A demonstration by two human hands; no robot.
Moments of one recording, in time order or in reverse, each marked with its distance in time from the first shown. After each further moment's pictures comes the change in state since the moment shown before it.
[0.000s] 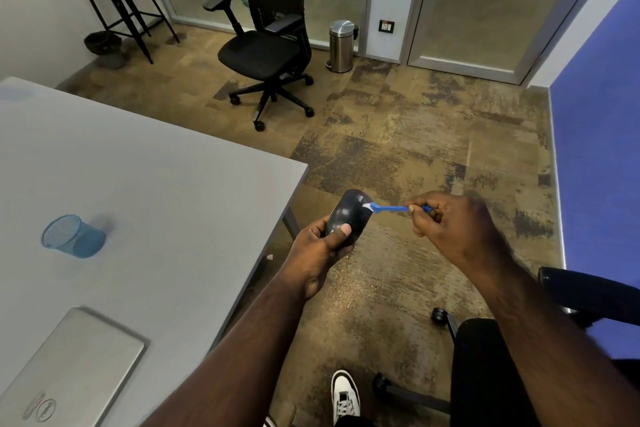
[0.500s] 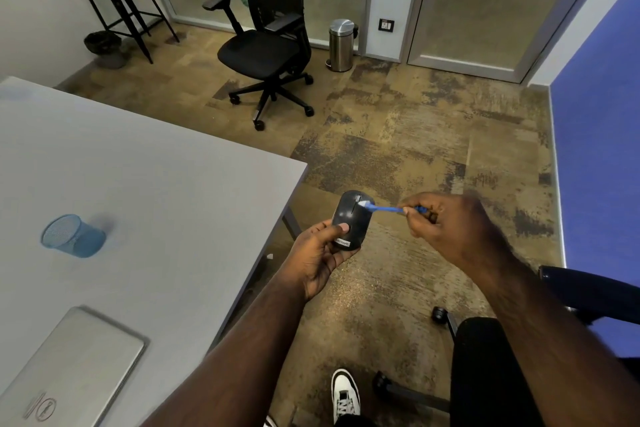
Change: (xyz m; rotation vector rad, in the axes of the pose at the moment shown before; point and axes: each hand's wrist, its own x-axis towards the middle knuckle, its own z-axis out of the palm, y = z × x) left_hand 0.001 -0.001 0.000 -0.199 -0.030 -0.095; right_hand 0.001 -0.005 -0.007 -0.007 -0.089 -0.039
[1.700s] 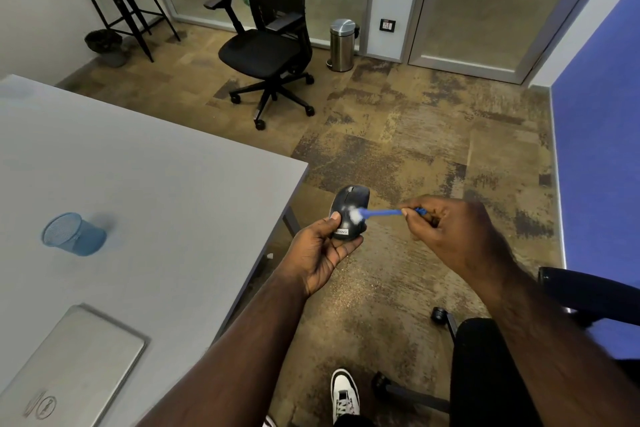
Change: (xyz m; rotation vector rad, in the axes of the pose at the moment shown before) left_hand -0.004 0.010 0.011 -0.203 -0.030 -0.063; right_hand -0.009 -0.007 0.002 0.019 0.065 -0.066
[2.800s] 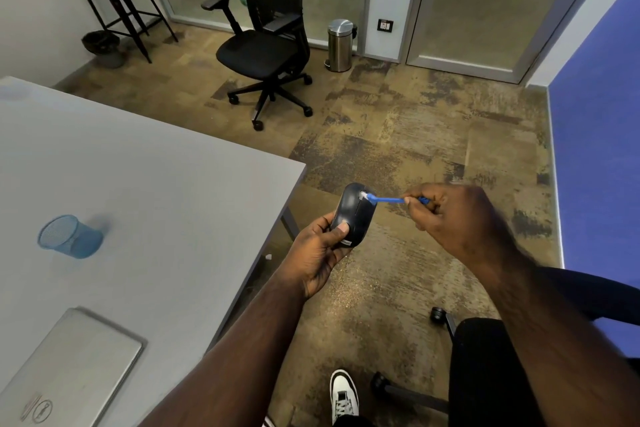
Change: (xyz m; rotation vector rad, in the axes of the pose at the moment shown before) left_hand 0.004 -0.006 -0.006 0.236 -0.076 0.108; right_hand 0.015 -0.005 -0.013 -0.102 -0.004 0.056
